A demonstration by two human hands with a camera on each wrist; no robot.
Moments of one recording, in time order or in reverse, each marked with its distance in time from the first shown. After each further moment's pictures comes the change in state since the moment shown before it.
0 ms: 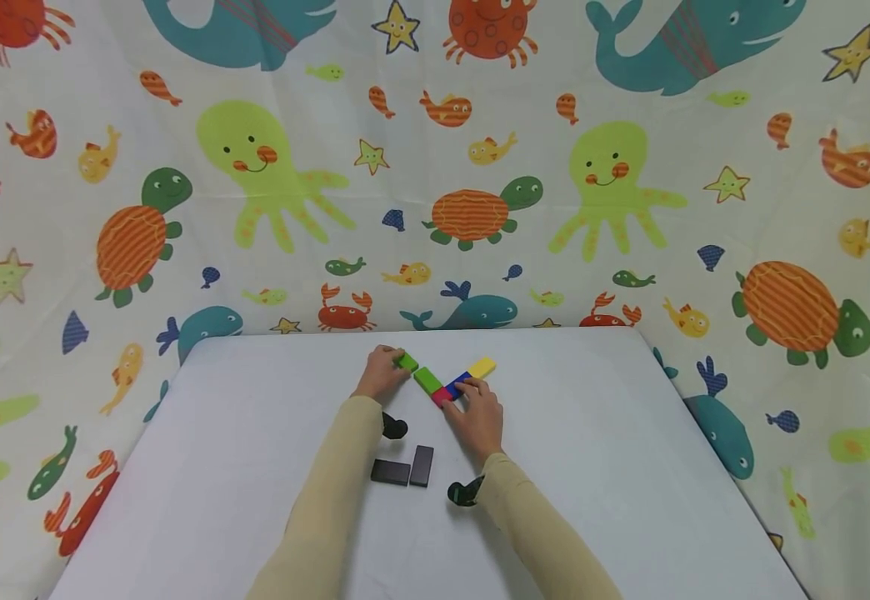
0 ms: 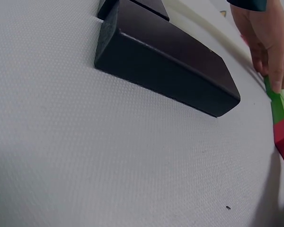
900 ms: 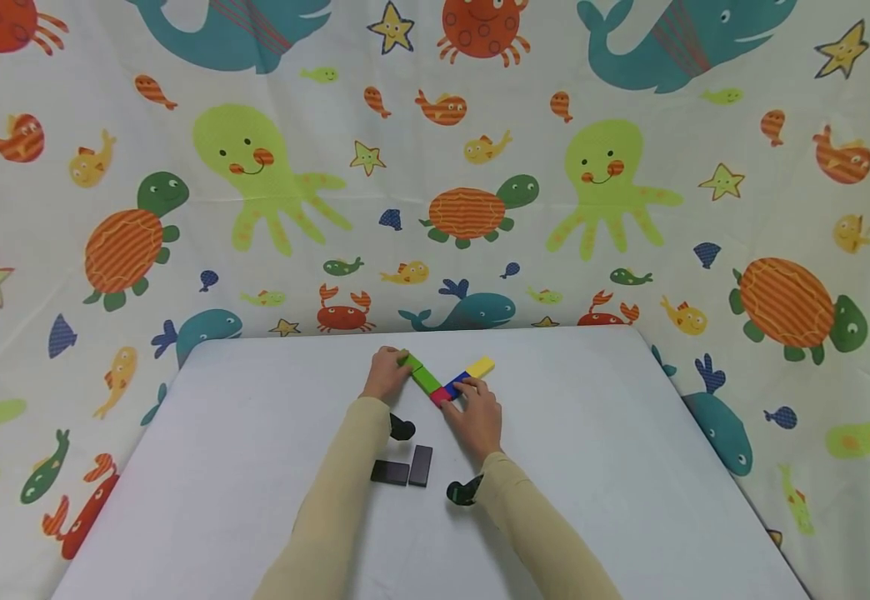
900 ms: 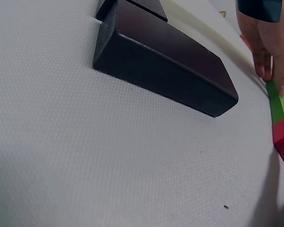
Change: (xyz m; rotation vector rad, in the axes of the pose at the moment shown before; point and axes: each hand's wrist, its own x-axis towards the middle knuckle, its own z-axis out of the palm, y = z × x) left_hand -0.010 0.013 0.017 0.039 0.119 0.028; right_hand -0.007 0.005 -0.007 0.010 -0.014 -0.016
